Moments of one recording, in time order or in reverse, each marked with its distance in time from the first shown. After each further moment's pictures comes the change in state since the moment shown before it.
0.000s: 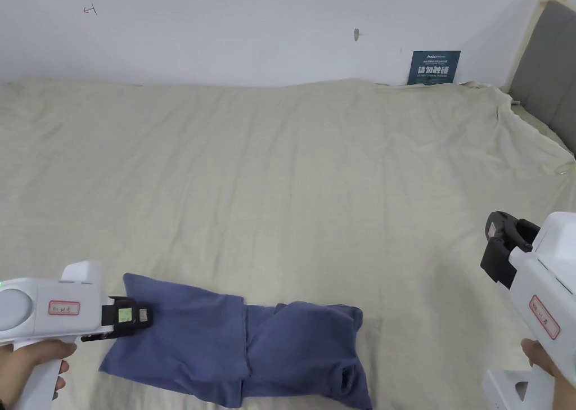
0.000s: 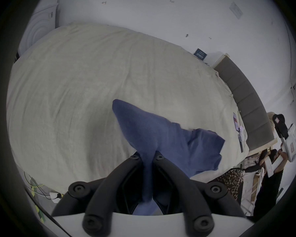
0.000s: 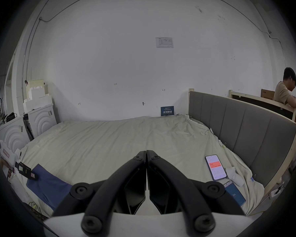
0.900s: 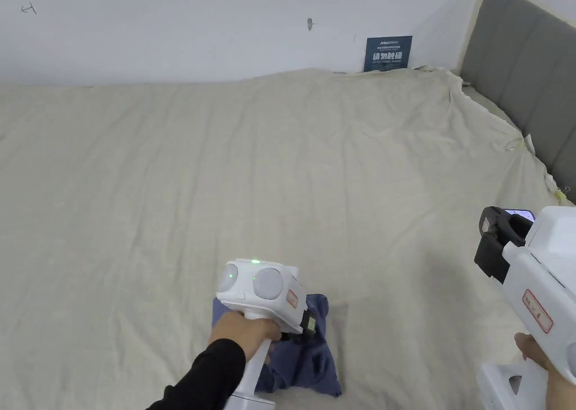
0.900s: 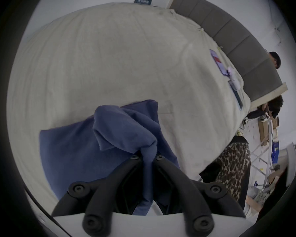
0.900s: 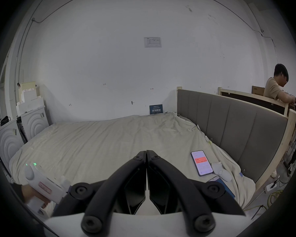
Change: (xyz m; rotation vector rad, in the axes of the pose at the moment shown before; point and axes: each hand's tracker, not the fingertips) left arm 0.251 -0.042 -0.205 -0.352 -0.049 -0.330; right arm 0.038 -0.012 0.026 -0.011 -0.084 -0.029
